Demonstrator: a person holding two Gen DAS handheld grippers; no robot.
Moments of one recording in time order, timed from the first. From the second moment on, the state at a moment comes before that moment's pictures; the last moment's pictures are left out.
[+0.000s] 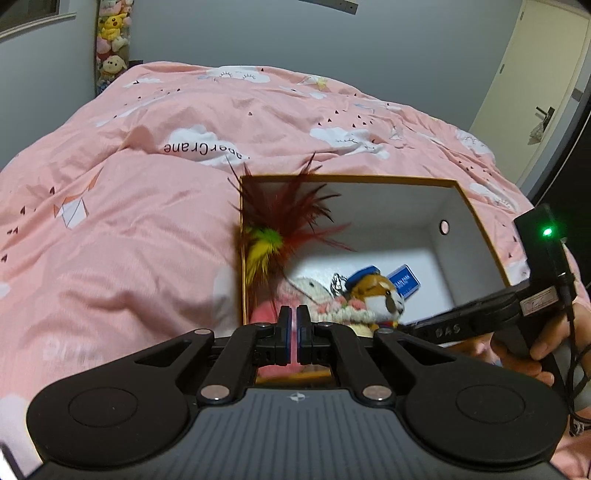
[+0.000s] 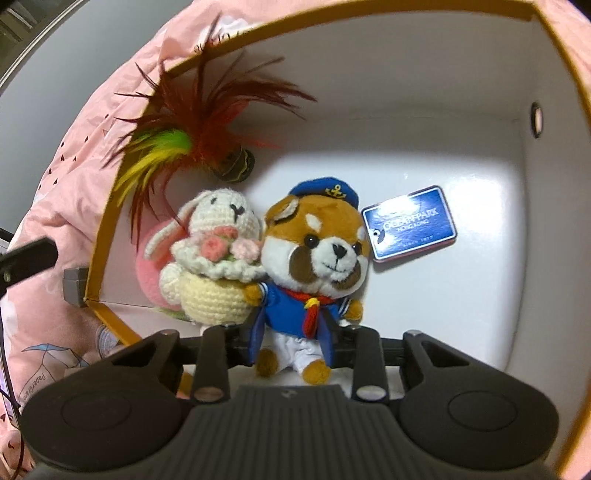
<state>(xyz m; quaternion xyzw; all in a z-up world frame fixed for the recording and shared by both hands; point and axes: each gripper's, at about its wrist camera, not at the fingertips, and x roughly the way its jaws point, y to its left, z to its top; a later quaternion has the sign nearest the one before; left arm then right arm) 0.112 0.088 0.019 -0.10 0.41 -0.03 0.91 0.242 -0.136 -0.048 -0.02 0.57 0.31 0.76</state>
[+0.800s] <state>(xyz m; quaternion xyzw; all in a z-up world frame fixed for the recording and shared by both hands) 0.004 0.043 0.039 0.06 0.41 -0.15 0.90 0.104 -0.169 -0.011 0.00 0.49 0.36 0.80</state>
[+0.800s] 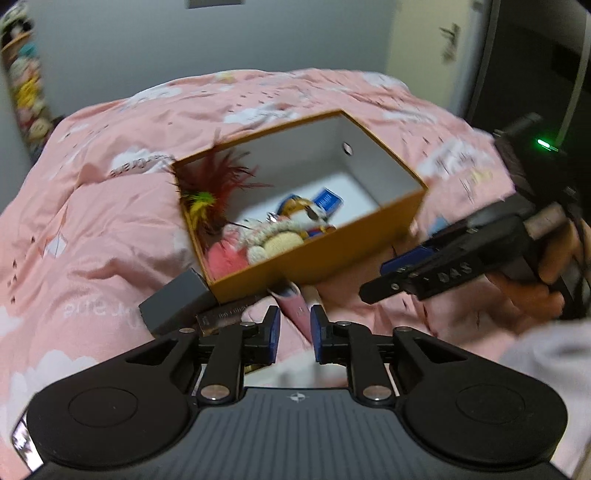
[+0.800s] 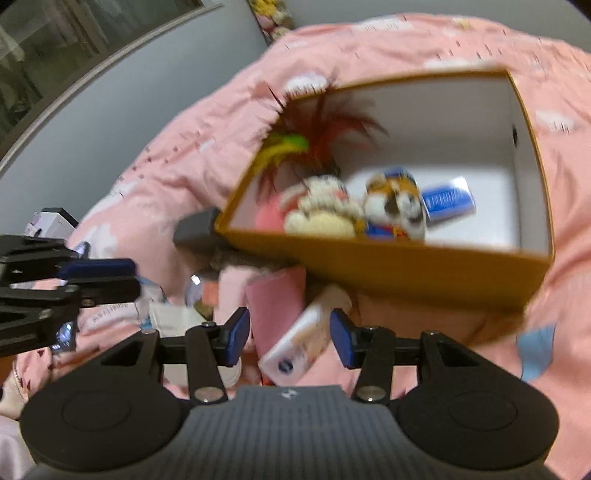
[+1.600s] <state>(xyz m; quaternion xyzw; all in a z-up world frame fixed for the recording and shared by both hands) -0.009 0.009 -0.042 0.35 0.43 -0.20 0.81 0.091 -0.155 -0.051 -0.02 0.55 0.35 0.76</state>
